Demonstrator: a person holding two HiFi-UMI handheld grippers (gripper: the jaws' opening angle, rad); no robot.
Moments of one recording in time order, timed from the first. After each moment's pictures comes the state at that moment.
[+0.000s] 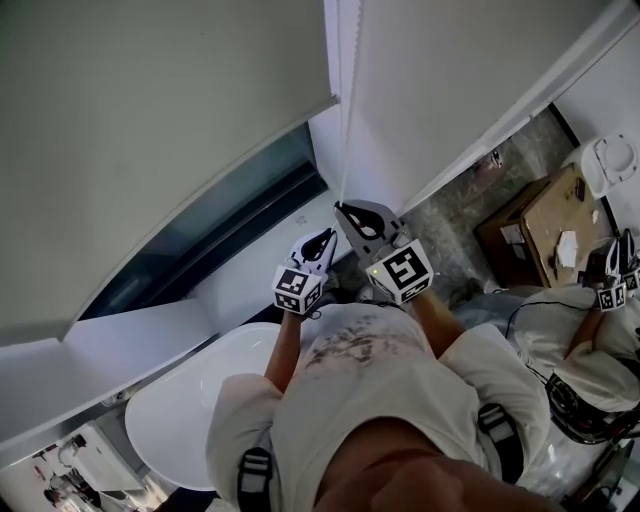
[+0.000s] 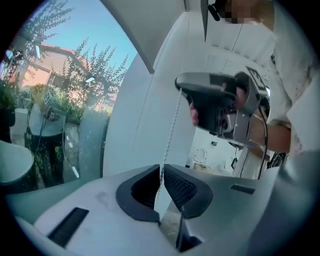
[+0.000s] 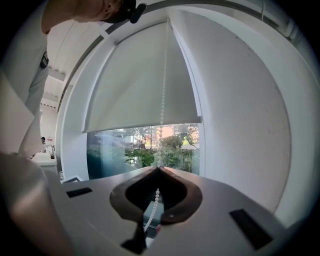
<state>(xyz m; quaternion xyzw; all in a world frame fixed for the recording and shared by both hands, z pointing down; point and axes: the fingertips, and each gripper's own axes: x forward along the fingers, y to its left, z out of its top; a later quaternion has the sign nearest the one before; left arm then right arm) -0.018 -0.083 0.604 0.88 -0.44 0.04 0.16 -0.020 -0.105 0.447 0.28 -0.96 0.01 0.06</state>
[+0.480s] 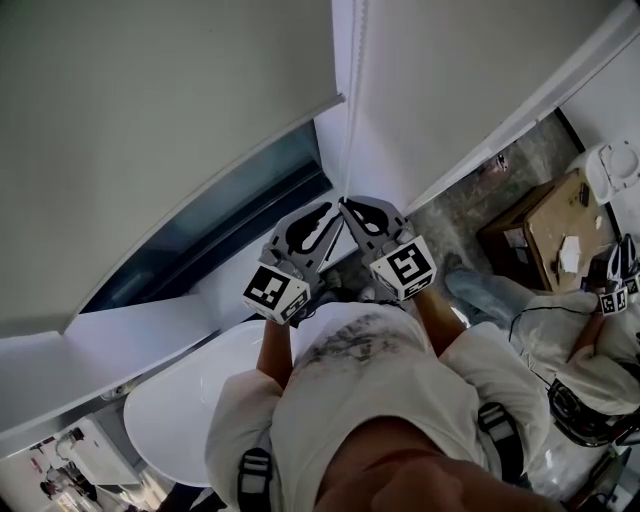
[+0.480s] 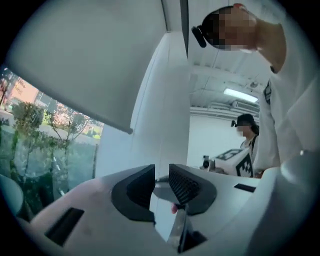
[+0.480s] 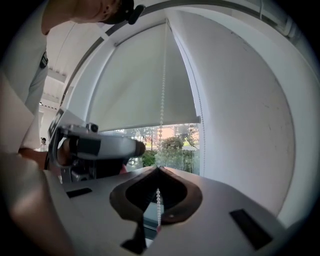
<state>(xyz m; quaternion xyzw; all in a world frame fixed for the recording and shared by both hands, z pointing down) -0.029 -0.092 0.414 0.91 -0.41 -0.04 0.06 -0.024 -0.114 0.449 0.28 -0.96 0.01 0.06</state>
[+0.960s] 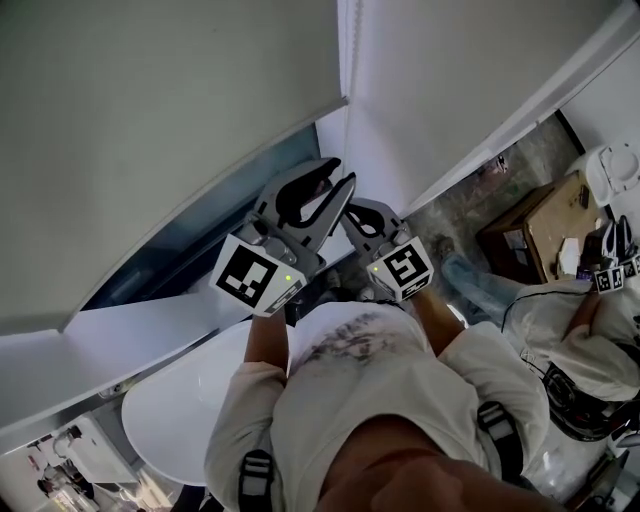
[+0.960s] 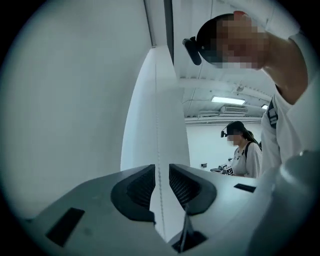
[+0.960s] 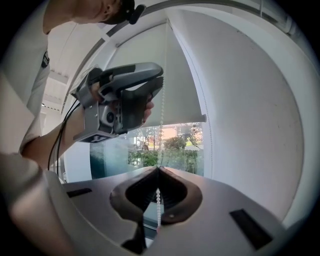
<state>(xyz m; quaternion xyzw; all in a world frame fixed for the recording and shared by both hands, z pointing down) -0.017 -0.118 0.292 0.92 -0.38 -0.08 -0.03 -0.027 -0.113 0.455 0.26 -0.96 0.01 0.06</state>
